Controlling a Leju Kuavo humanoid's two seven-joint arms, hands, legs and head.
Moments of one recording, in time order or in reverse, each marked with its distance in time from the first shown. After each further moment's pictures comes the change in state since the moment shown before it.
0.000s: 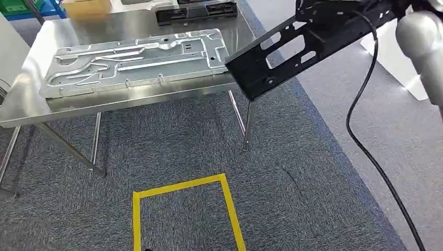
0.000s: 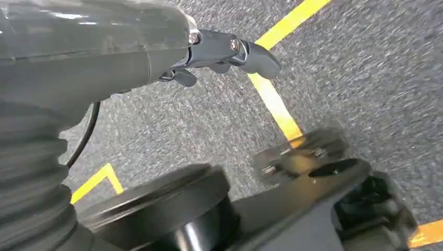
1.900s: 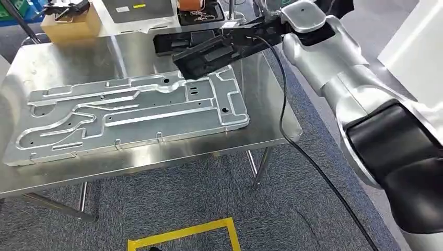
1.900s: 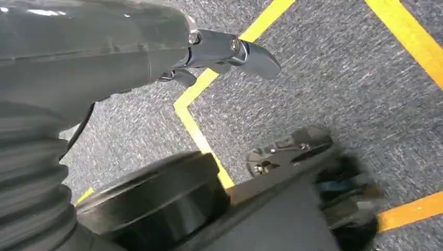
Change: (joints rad) left arm -0.024 -0.003 0.005 -0.001 -0.045 -0.018 0.026; right arm -0.097 0.573 0.125 0.926 0.147 -0.271 -0.018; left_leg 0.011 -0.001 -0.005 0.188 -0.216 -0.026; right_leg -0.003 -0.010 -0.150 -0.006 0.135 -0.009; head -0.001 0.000
